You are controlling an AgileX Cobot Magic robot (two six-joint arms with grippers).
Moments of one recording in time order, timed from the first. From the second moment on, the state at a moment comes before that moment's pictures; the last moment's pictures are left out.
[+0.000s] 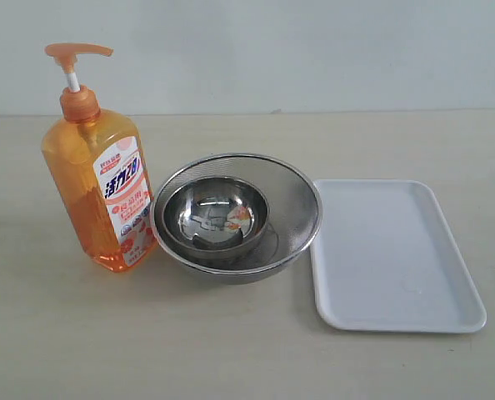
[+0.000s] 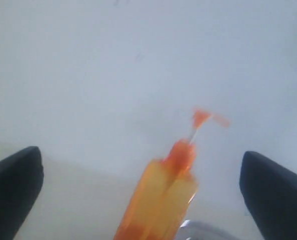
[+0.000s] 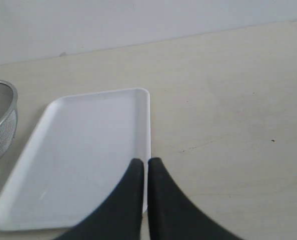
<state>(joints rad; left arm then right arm) -0.06 0.00 -0.01 0.31 -0.11 -0.67 0.20 0.00 0.00 -0.41 0.39 0.58</state>
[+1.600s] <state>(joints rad) -0.06 0.00 -0.02 0.64 -0.53 -1.04 0.20 0.00 0.00 -0.41 0.38 0.58</state>
